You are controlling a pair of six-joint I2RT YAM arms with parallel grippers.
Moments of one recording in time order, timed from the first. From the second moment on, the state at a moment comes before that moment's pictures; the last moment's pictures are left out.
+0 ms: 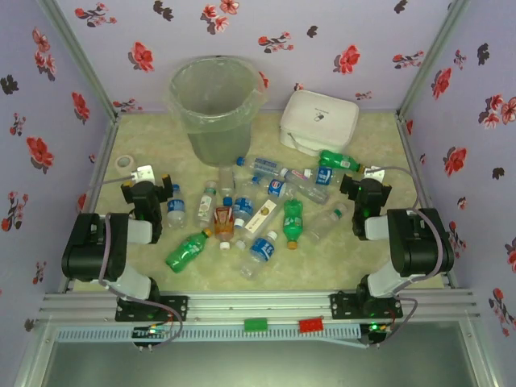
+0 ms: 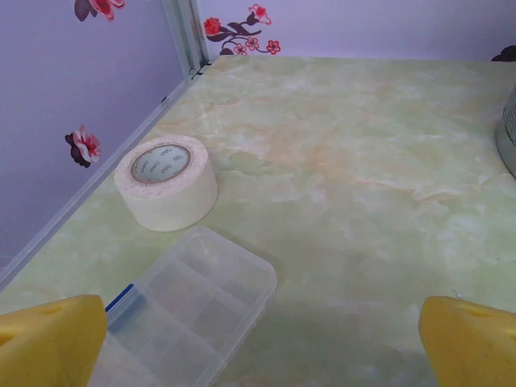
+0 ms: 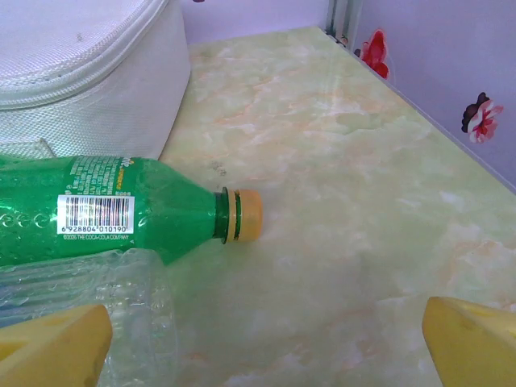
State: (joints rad) left arm -0.05 1.55 0.37 0.86 -0.35 -0.02; right arm 0.04 1.57 0.38 0.79 0.29 0.13
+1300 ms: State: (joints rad) left arm -0.05 1.54 0.36 0.86 -0.35 -0.02; right arm 0.04 1.52 0.38 0.74 0.28 0.13
